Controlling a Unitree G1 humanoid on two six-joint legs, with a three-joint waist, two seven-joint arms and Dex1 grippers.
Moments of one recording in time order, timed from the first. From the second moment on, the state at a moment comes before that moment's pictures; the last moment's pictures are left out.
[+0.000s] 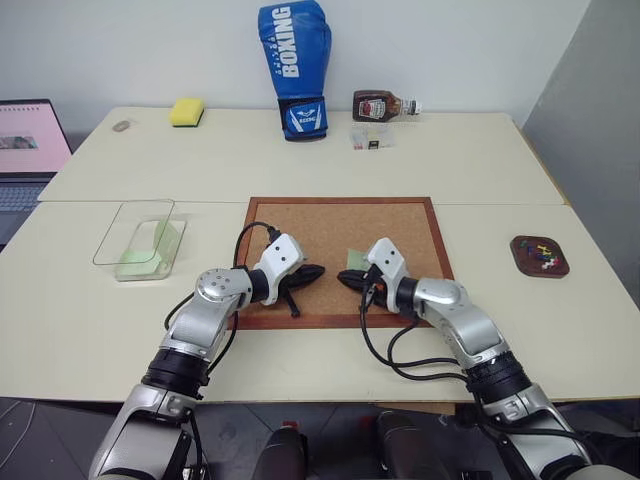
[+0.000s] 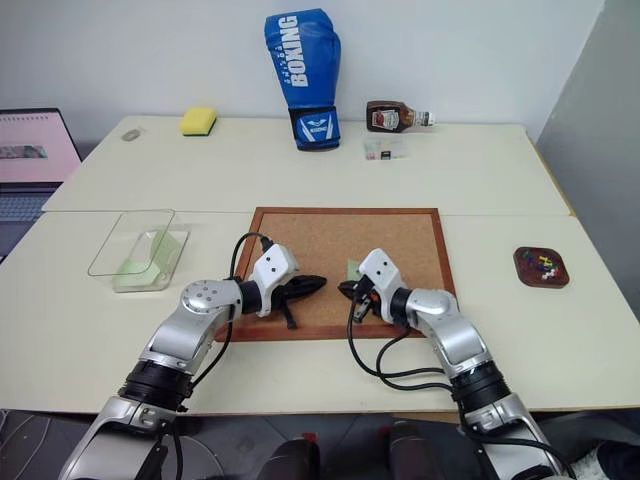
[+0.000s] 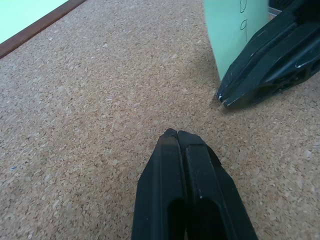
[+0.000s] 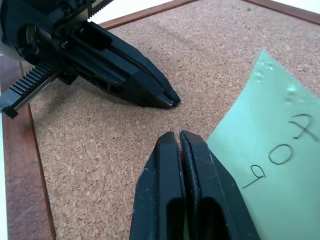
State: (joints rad) left arm -0.47 0.48 -0.19 0.22 -0.11 0.21 -0.86; right arm -0.49 -0.24 0.26 0.08 0.16 0.40 0.72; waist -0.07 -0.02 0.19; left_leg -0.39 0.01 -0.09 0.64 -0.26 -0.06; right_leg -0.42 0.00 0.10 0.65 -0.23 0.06
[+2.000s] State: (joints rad) left arm -0.48 0.47 -0.18 0.23 -0.10 0.24 -0.89; right arm -0.57 -0.60 -0.43 0.51 0.29 0.58 0.32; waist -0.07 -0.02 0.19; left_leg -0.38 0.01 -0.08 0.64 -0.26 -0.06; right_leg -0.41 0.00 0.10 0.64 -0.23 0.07
